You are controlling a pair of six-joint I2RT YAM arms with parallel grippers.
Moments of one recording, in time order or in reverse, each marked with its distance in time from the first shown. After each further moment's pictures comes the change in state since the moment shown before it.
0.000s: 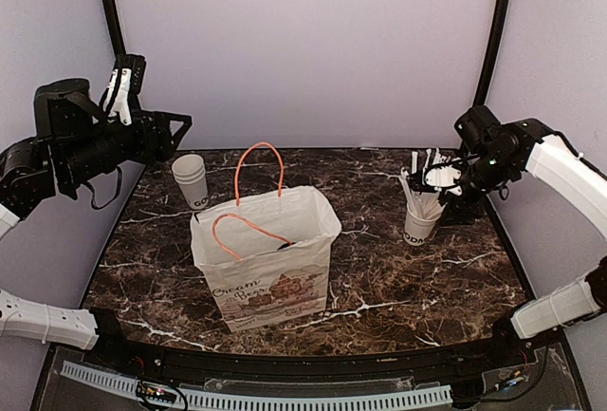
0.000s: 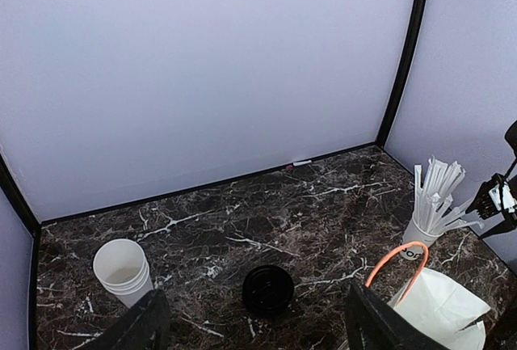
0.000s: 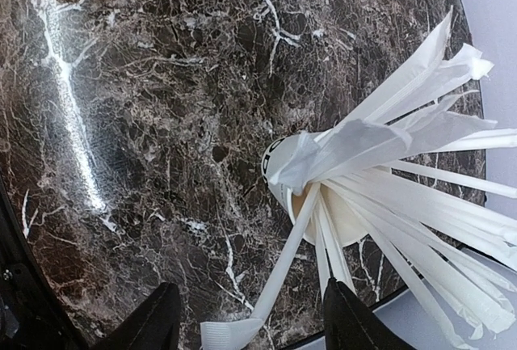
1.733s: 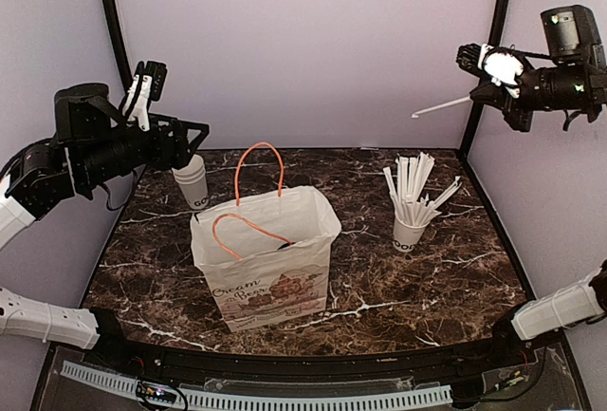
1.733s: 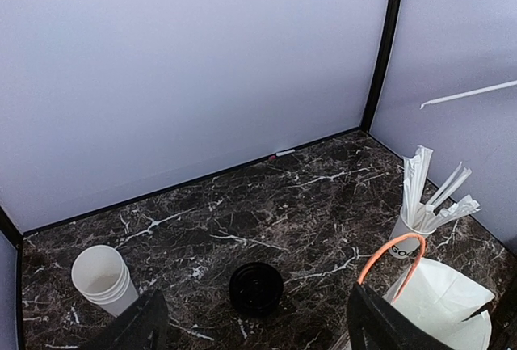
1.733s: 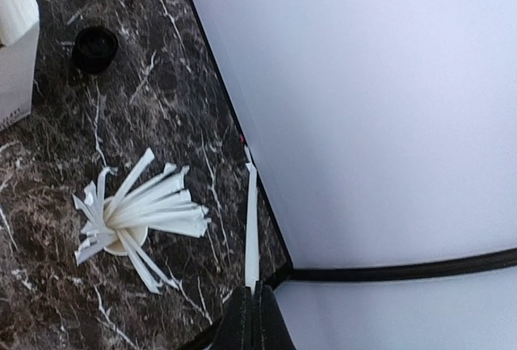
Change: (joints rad) left arm 0.021 0.038 -0.055 0.079 0.100 0.053; right arm 0.077 -0.016 0.765 -0.149 0.117 0.034
